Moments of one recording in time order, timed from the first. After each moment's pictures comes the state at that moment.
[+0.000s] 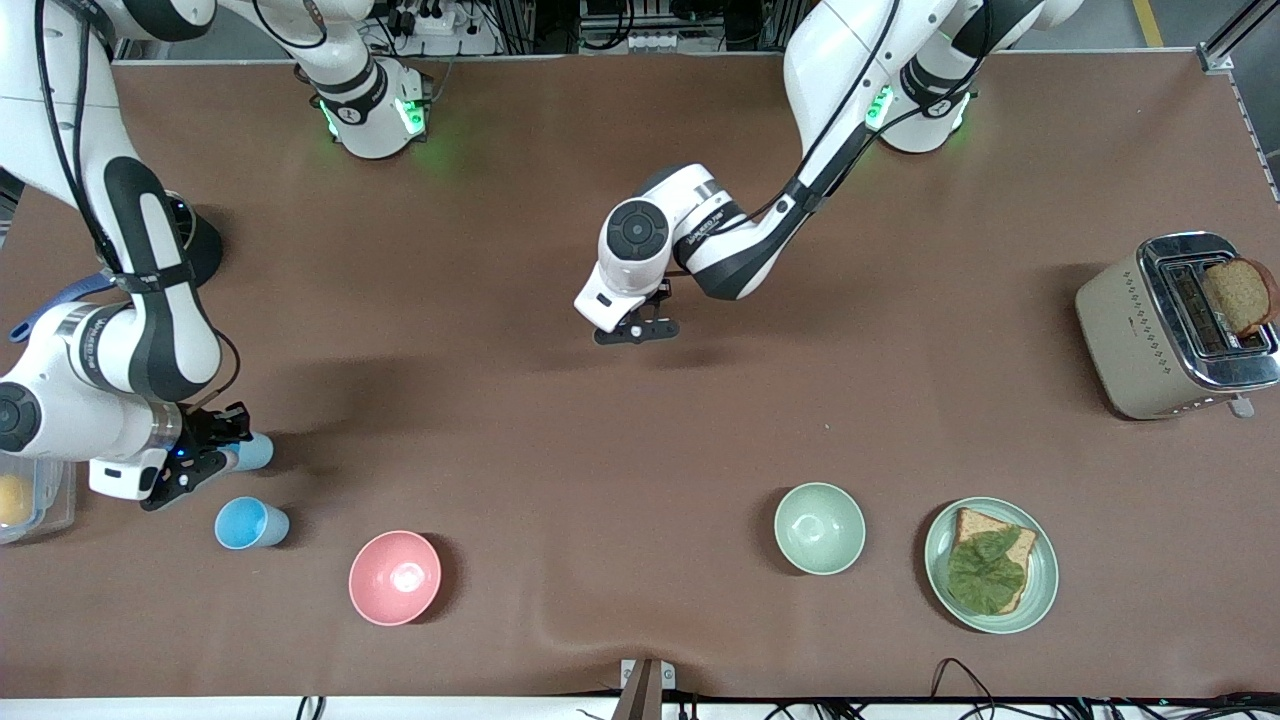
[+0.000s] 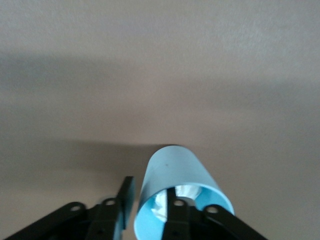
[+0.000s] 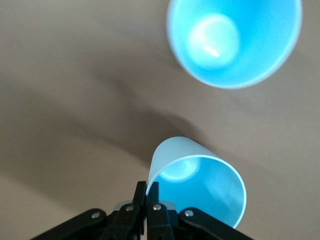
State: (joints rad) left arm -0.59 0.74 -0.35 -1.53 0.03 2.20 -1.00; right arm -0.14 0.61 0.01 -1.59 0.00 2.02 -0.71
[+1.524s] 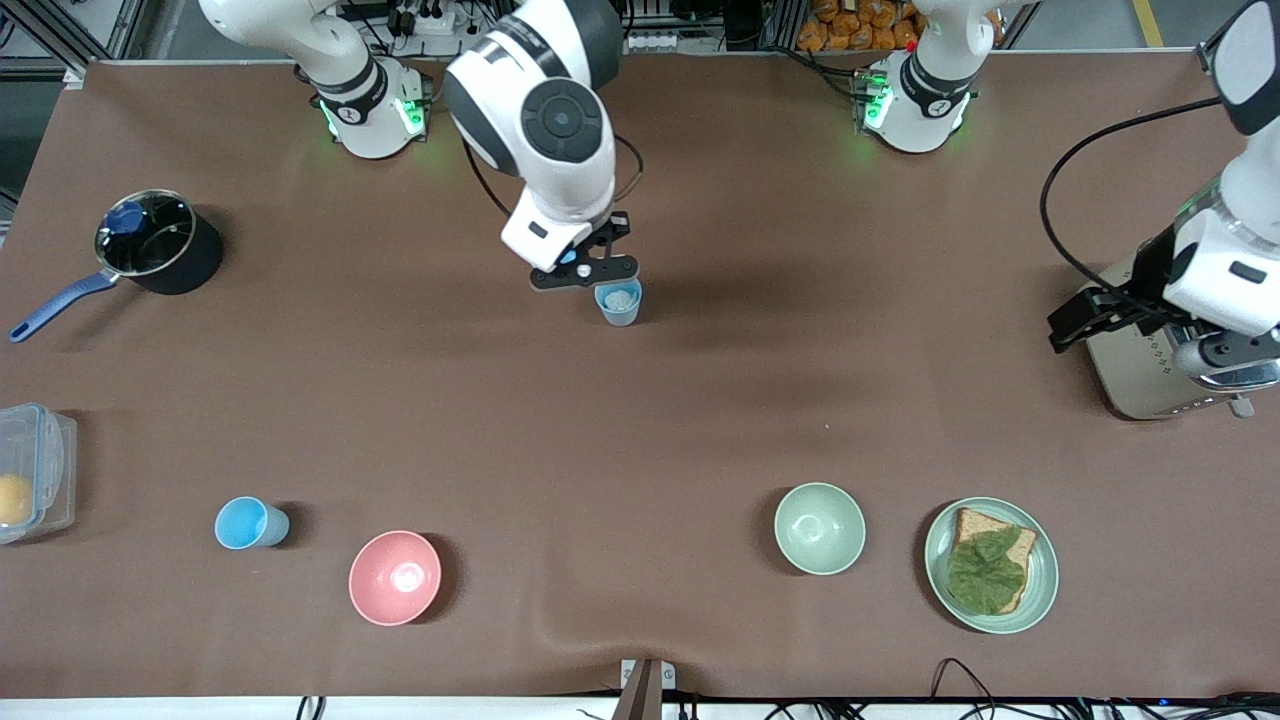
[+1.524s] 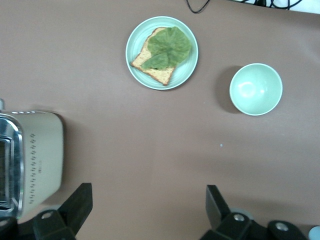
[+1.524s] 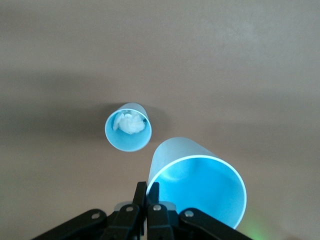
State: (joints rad) left arm 0.21 0.13 -0.34 -1.50 0.09 1.69 -0.31; right arm 0.76 0.39 0.02 -1.53 0.10 1.73 0.68
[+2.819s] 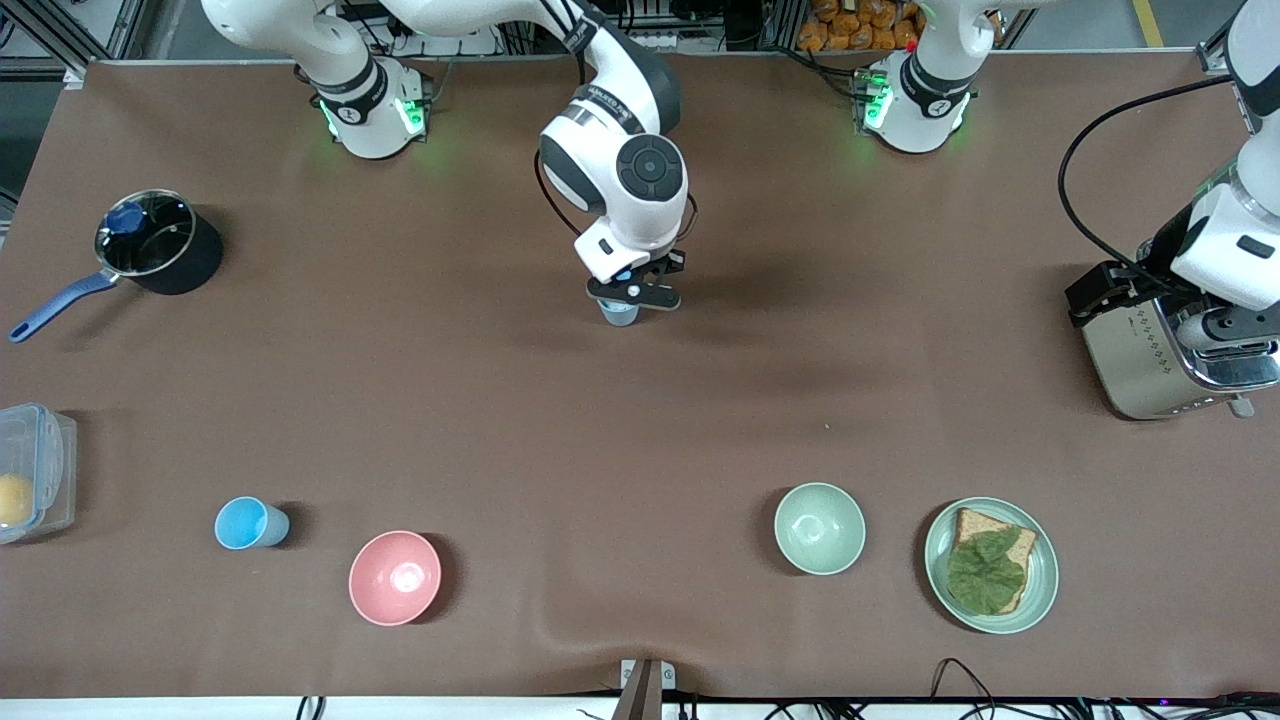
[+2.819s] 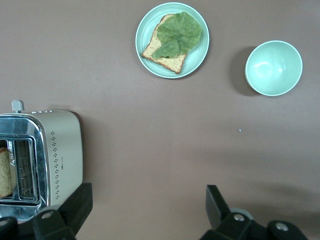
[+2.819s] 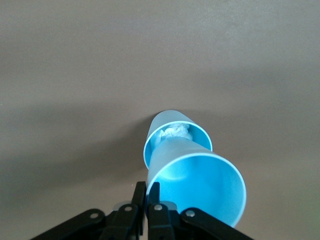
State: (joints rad) left arm 0.01 0.08 -0.11 -1.56 0.09 1.68 -0.22; right arm 0.86 0.56 0.02 -1.53 0.10 1.94 0.99
